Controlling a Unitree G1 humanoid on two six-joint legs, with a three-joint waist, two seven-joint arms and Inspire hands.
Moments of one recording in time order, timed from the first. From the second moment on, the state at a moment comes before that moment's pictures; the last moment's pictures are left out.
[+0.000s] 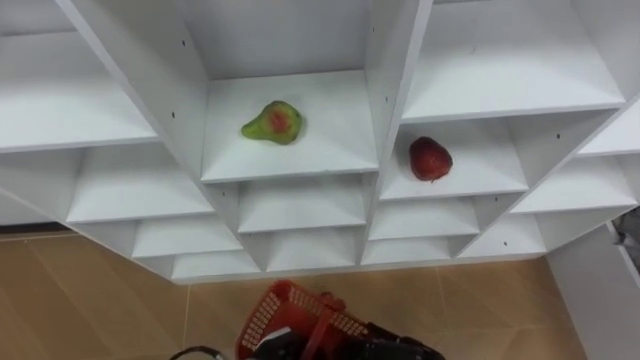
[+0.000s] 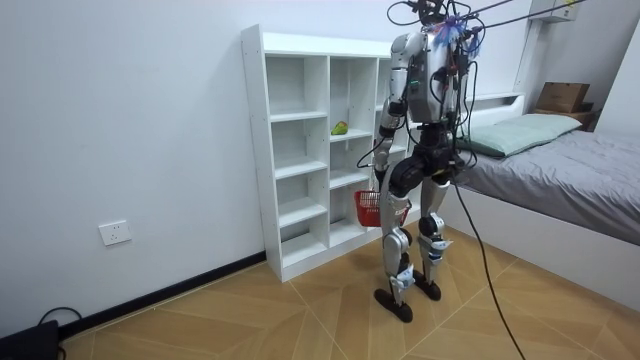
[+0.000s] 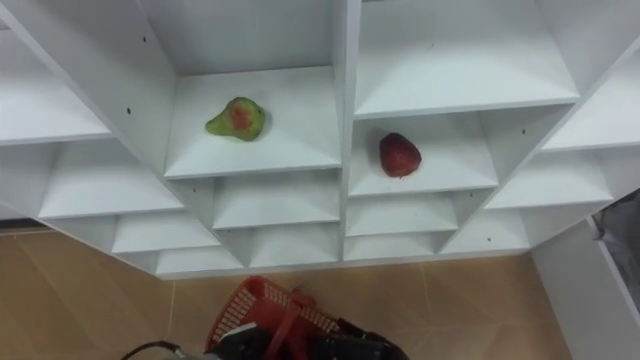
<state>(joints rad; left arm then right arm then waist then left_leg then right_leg) -0.11 0.13 -0.54 1.05 -0.12 0.02 -0.20 -0.18 -0.15 0.49 1.32 1.02 0.09 0.43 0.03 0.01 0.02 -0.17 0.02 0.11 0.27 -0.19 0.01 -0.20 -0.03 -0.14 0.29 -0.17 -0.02</state>
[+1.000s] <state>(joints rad) -0.02 0.17 -0.36 1.05 -0.20 -0.01 -0.06 -0.05 -0.23 0.45 0.71 0.58 0.01 0.28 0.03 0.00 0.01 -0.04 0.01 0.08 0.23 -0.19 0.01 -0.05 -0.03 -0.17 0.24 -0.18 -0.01</state>
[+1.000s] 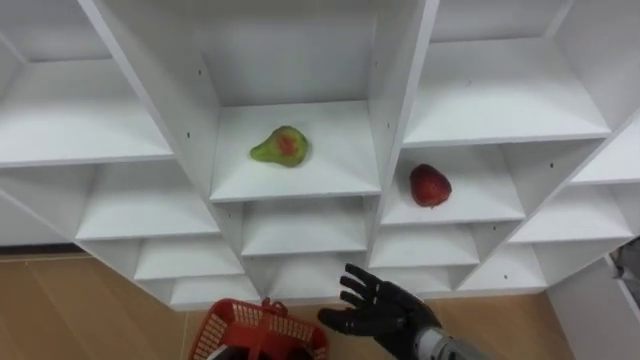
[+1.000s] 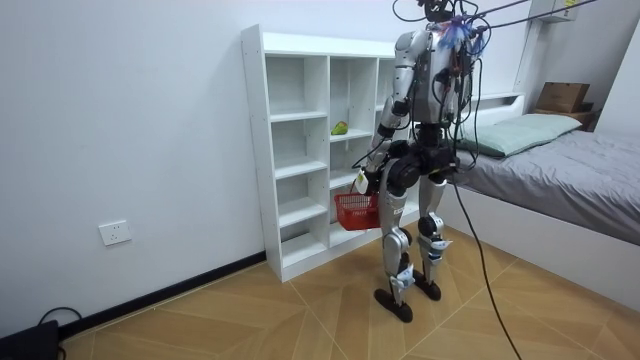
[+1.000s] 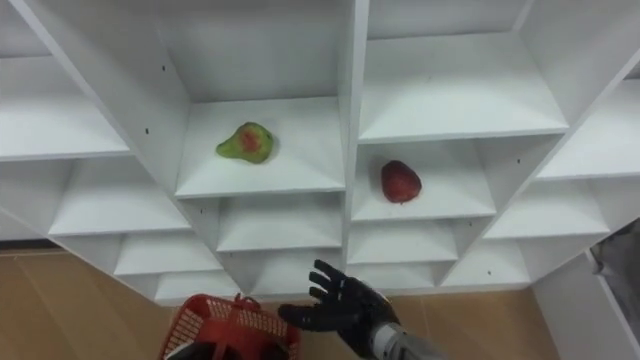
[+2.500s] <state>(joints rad) 0.09 0.20 -0.16 0.88 -0.11 -0.03 -0.12 -0.15 -0.32 0.35 0.14 0.04 0.02 0.06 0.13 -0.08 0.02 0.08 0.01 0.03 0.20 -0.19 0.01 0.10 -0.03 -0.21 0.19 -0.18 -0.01</state>
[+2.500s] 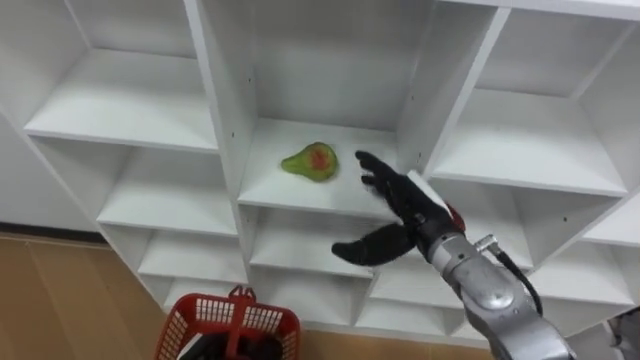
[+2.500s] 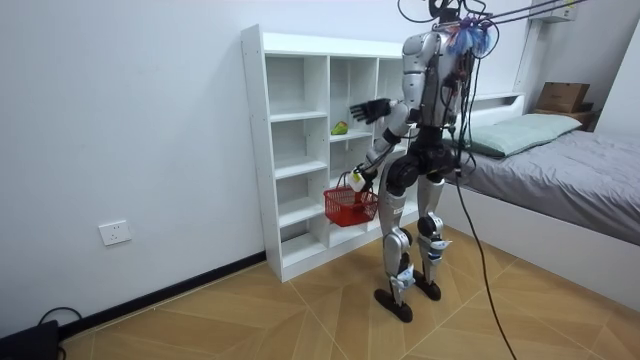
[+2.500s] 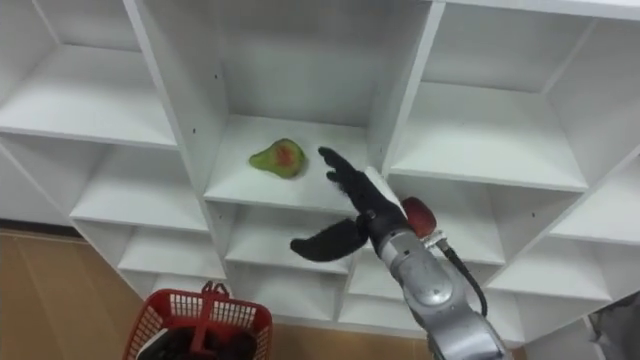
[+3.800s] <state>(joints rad) 0.16 0.25 -0.08 0.79 0.07 -0.02 -0.21 -0.23 -0.31 0.32 0.24 0.08 -0.04 -0.05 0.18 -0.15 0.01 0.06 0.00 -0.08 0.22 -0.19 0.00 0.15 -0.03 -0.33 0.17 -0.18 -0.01</state>
